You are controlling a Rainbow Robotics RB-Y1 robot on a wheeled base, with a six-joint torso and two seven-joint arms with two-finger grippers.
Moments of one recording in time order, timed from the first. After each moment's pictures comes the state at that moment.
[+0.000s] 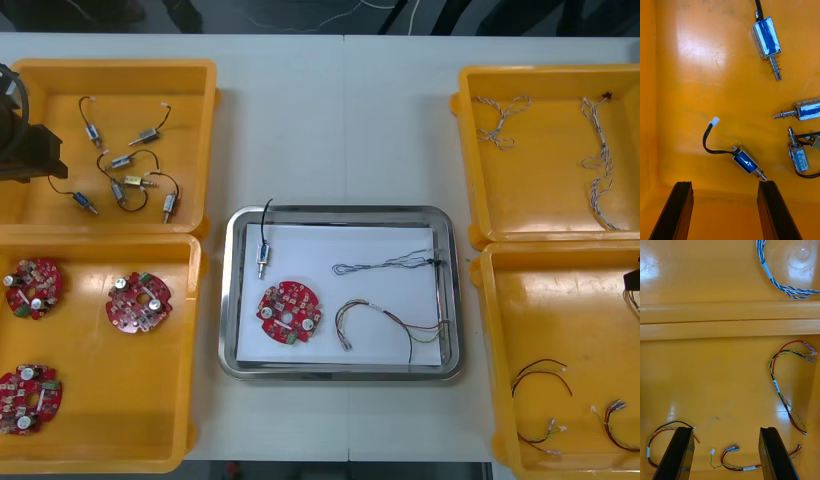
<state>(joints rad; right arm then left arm) -0.11 -0.72 -0.36 -2.13 -0.77 1.86 1.42 -0.71 0.83 0.00 -1.25 0.72 1.53 -1.39</state>
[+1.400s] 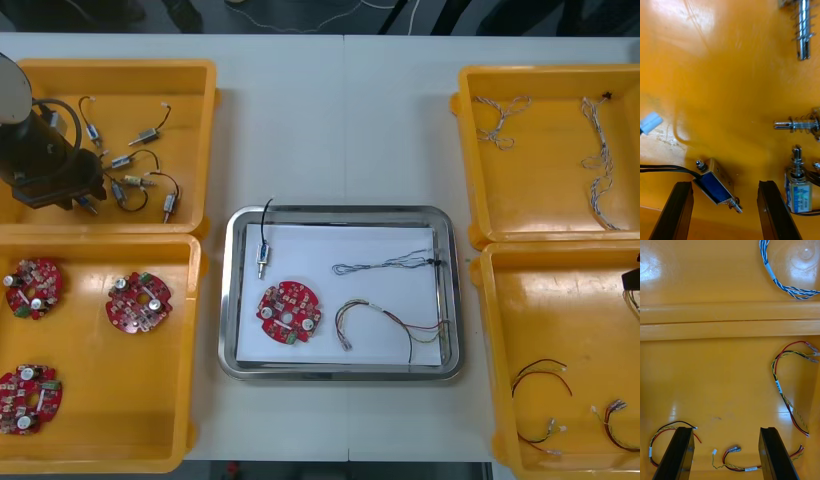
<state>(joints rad) -0.11 -0.72 -0.36 -2.13 -0.78 1.85 1.41 -0.82 0.75 -0.16 -0.99 0.73 1.44 -1.22</state>
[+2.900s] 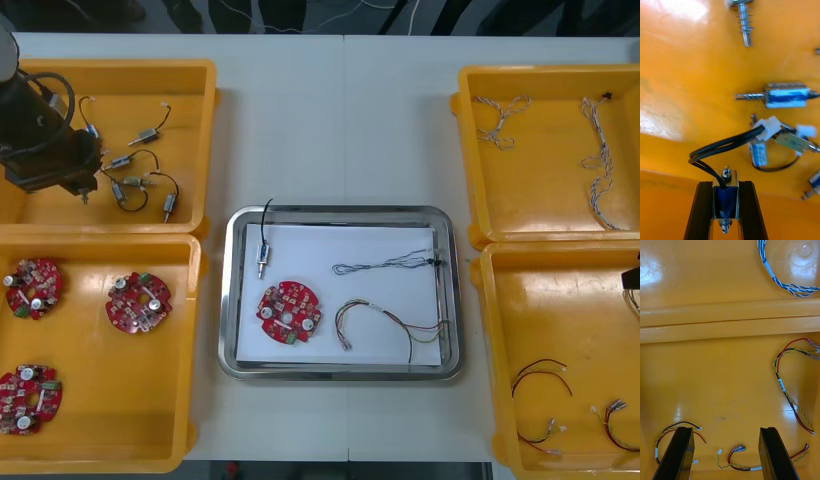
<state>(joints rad) -0.11 -0.72 -0.37 -2.13 -0.79 1.85 1.38 -0.87 0.75 -0.09 -1.05 0.75 1.63 -1.22</state>
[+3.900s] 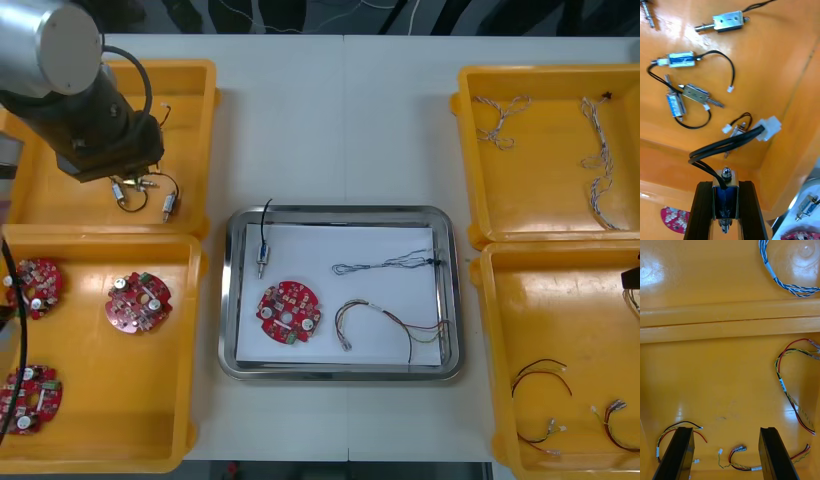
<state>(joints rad) -0.10 -0.72 -0.37 -2.13 -0.80 1.86 1.38 -0.77 0.53 -0.04 -1.66 0.46 1.91 -0.92</state>
